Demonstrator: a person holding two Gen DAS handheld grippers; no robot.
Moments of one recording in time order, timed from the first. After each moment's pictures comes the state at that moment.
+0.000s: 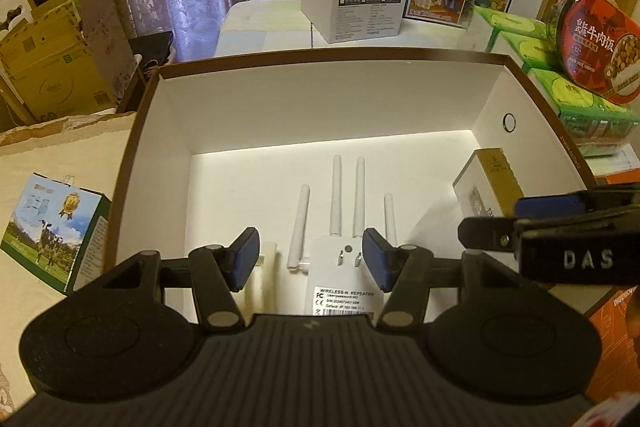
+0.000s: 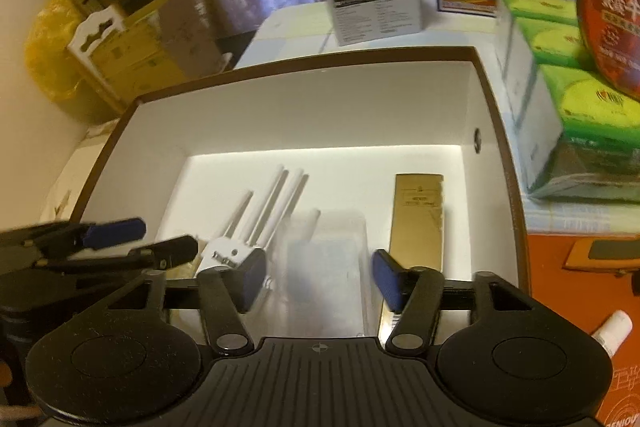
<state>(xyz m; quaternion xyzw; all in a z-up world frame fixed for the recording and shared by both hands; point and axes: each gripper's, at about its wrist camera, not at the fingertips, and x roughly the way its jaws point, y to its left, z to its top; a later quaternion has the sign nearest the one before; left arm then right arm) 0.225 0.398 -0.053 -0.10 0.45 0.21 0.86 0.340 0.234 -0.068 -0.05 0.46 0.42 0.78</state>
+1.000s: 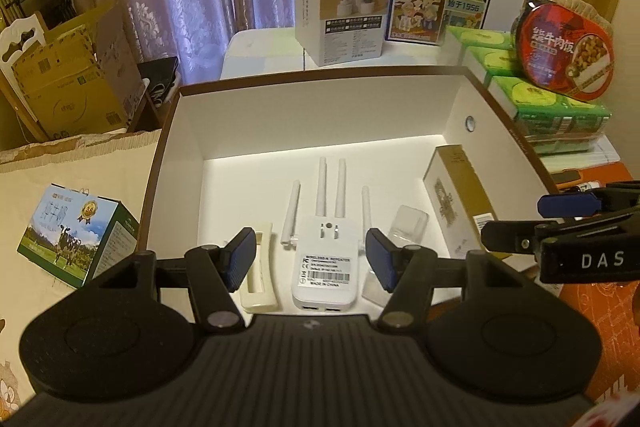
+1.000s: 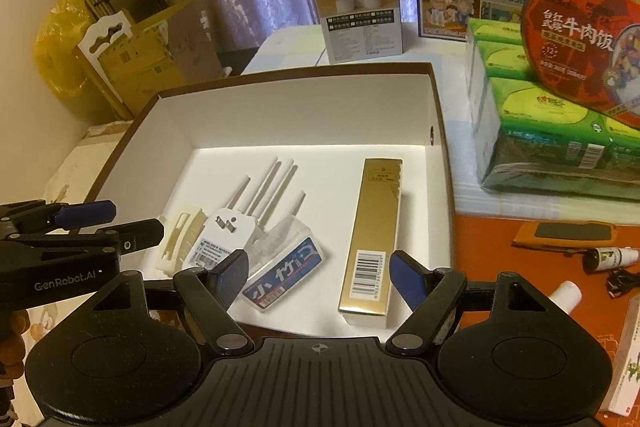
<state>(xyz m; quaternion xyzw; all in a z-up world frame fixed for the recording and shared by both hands) 0.179 0.353 -0.017 -0.08 0.41 0.22 0.88 0.301 0.177 -0.044 -0.06 0.43 0.42 0.80</state>
